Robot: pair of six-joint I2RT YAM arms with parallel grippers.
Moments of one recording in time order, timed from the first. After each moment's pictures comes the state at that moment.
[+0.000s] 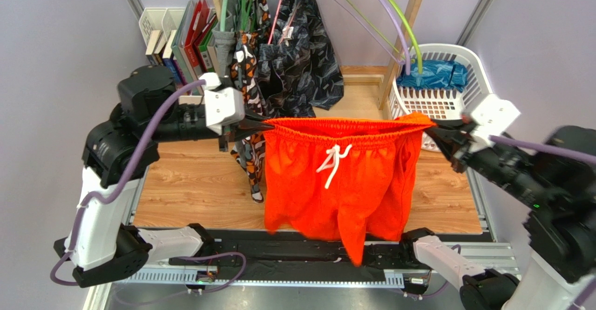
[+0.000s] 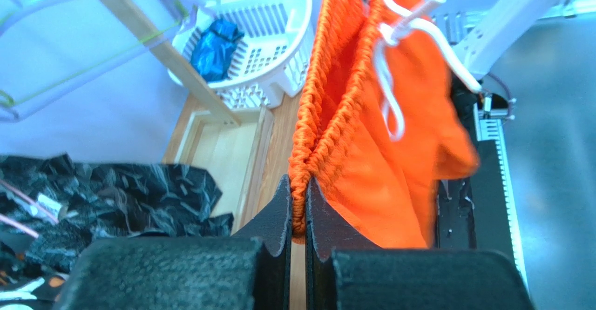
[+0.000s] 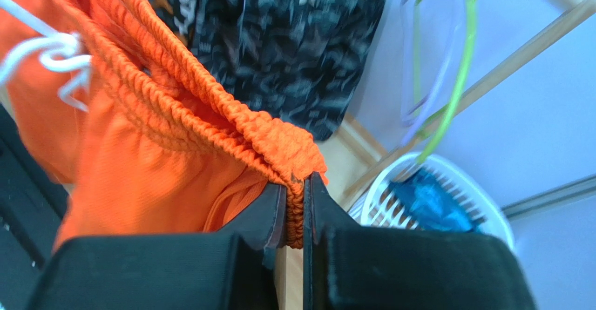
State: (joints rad) left arm -0.71 1.18 2.01 -1.02 0.65 0.44; right arm 0.26 0.99 2.17 -1.27 -0.43 -0.43
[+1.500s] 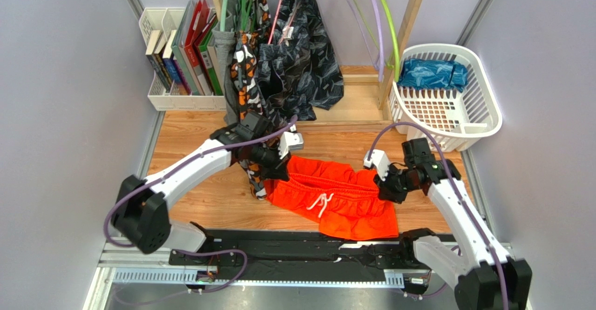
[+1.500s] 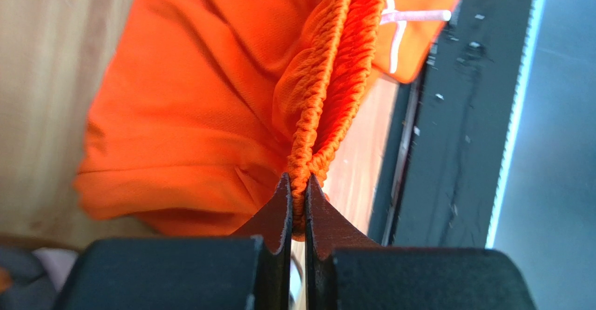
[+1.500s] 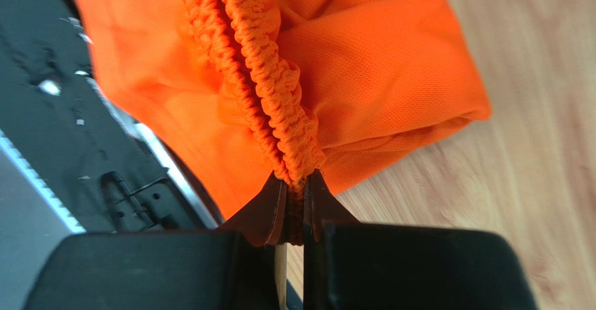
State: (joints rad) left arm -0.60 1.36 1.05 -0.72 0.70 0.49; right arm 0.17 0.91 0.77 -1.06 -0.49 -0.80
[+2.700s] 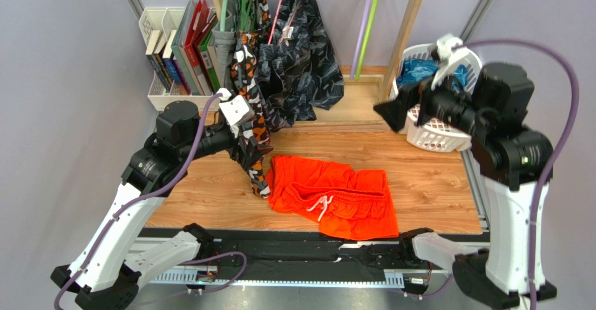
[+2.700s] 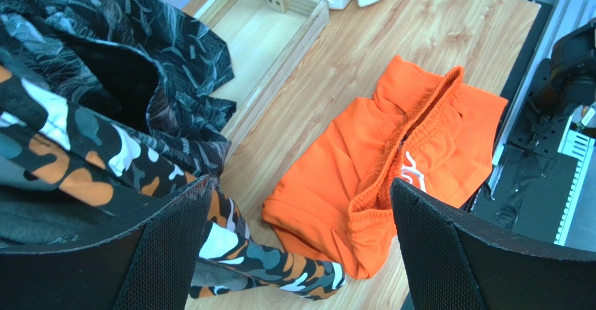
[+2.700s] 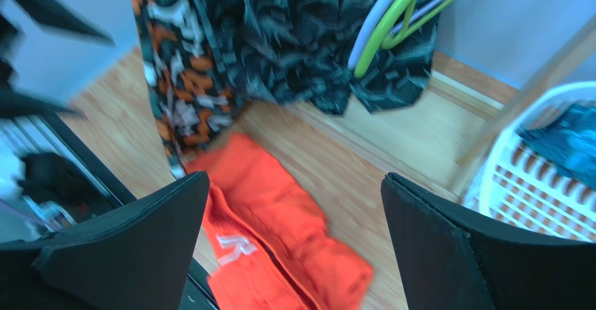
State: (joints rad) left arm -0.56 0.91 1.29 -0.67 0.42 0.23; right arm 0.22 1.09 1.86 -1.06 -0.46 -0.07
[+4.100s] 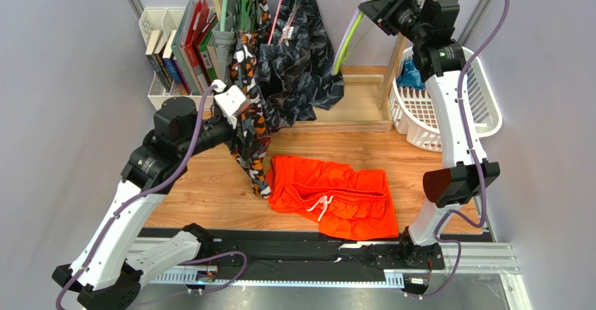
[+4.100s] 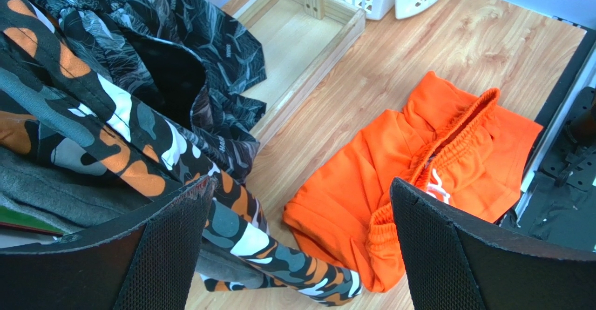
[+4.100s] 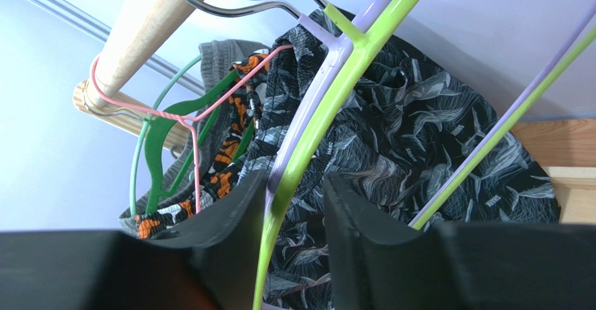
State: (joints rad) left arm -0.54 0.92 1.32 -0.65 0.34 0.20; right arm 0.14 1.76 2.16 -0.39 -0.34 0.79
